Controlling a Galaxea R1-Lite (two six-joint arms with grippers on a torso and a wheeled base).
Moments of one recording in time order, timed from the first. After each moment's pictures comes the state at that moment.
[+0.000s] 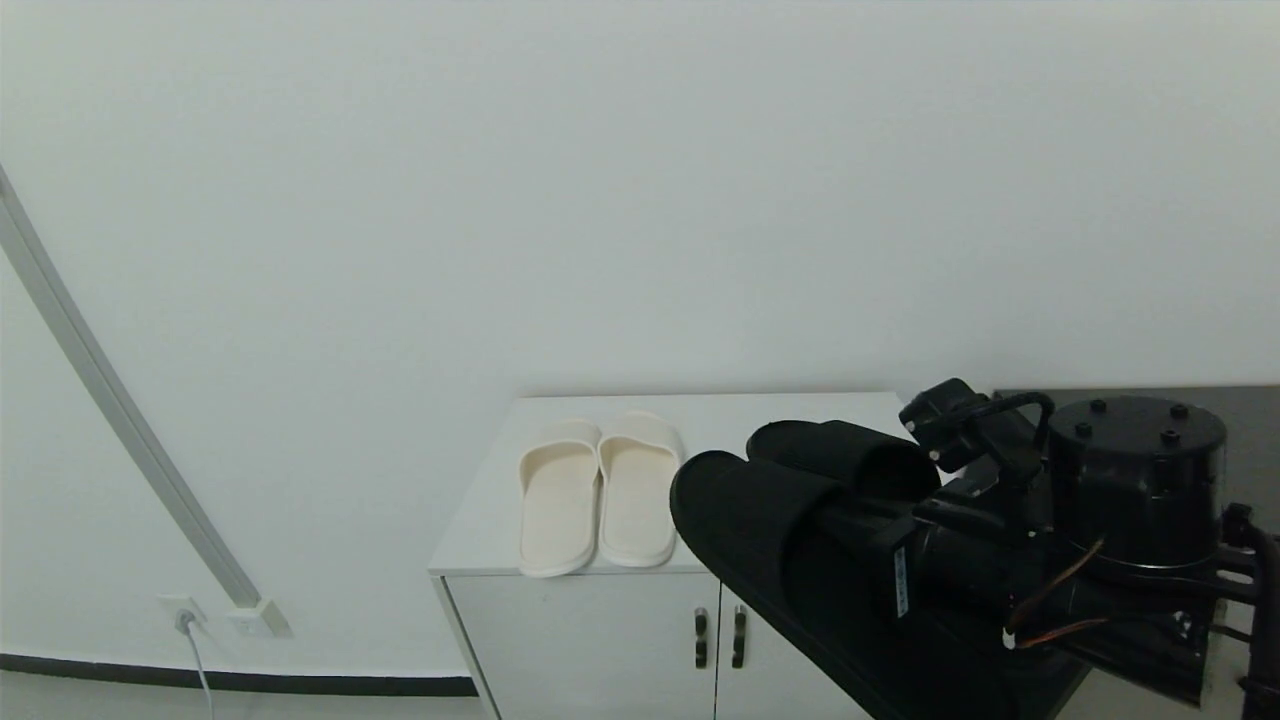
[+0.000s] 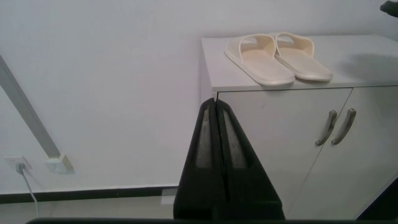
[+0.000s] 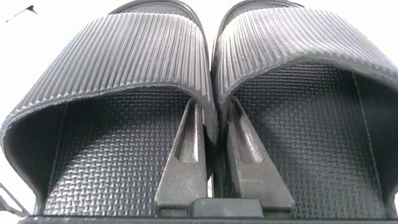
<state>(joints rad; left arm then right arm) 0.00 0.00 0.00 0.00 0.00 0.01 0.76 1.58 -0.61 -0.67 -0.08 0.12</state>
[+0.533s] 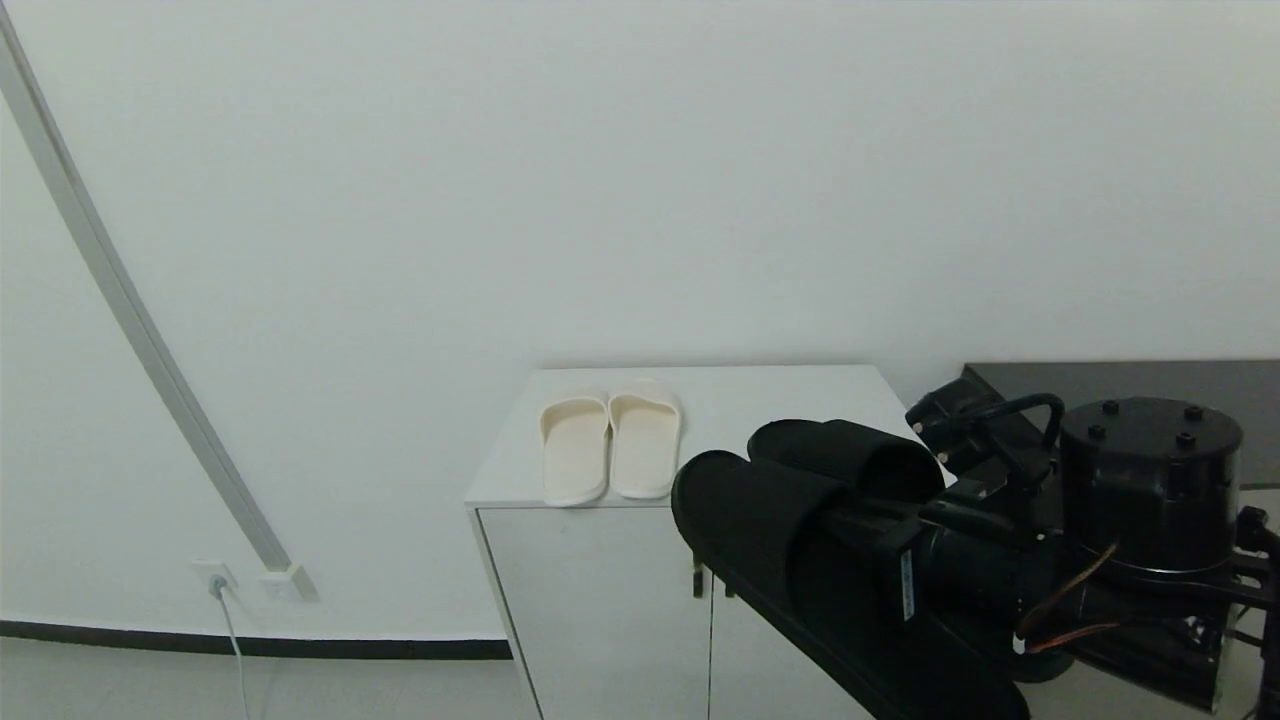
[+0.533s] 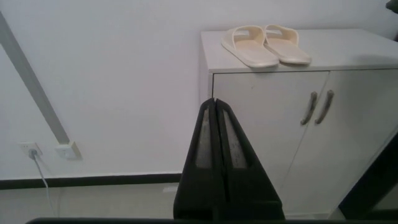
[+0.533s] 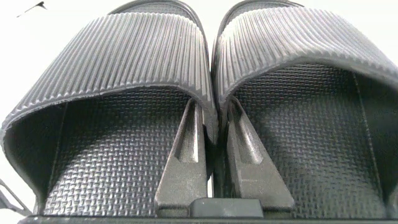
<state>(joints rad) 0.00 0.00 0.00 0.00 0.00 0.01 0.76 1.56 -0.60 -0.67 -0.08 0.11</state>
